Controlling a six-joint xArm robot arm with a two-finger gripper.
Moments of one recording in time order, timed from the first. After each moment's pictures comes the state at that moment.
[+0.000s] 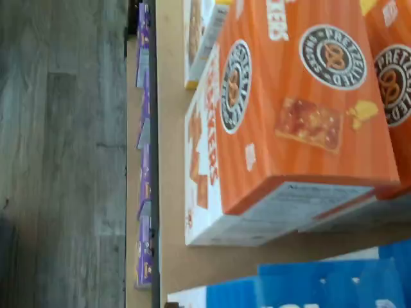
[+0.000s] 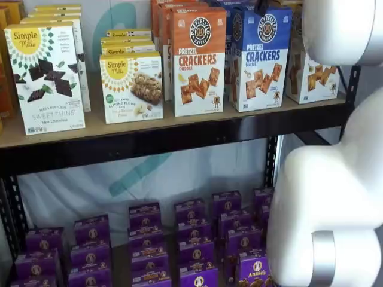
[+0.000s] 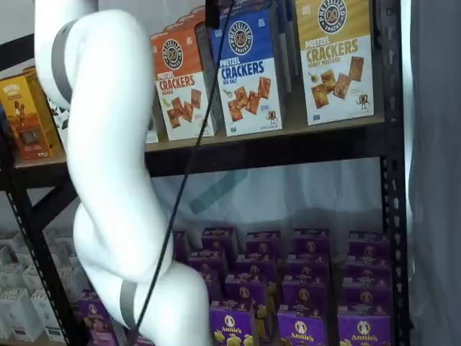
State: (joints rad) arm -0.32 -0.20 -1.77 0.44 1.79 -1.71
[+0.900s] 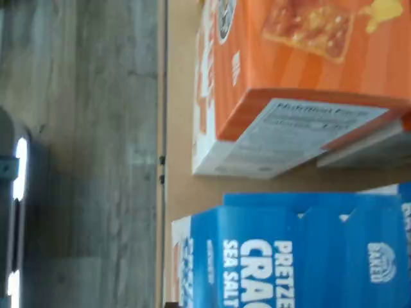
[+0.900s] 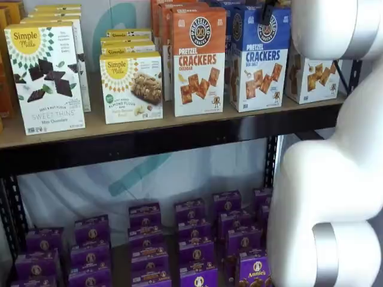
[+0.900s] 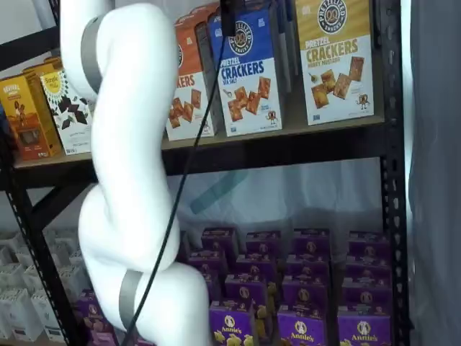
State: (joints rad) arm -0.23 -0.04 -1.94 0.23 1.87 -1.71
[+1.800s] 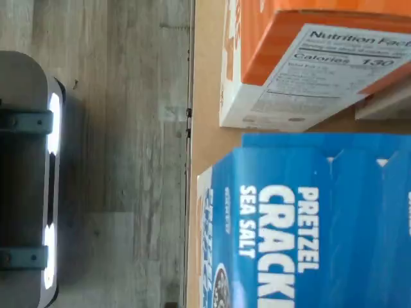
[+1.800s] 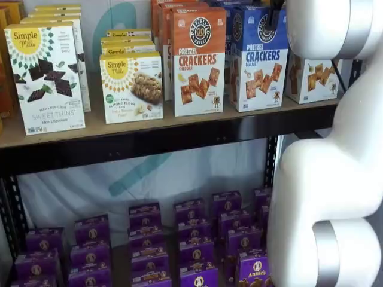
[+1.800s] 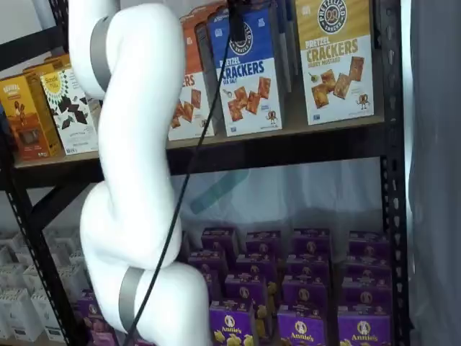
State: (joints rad) arm -0.21 0.01 -1.98 0.12 1.92 -1.73
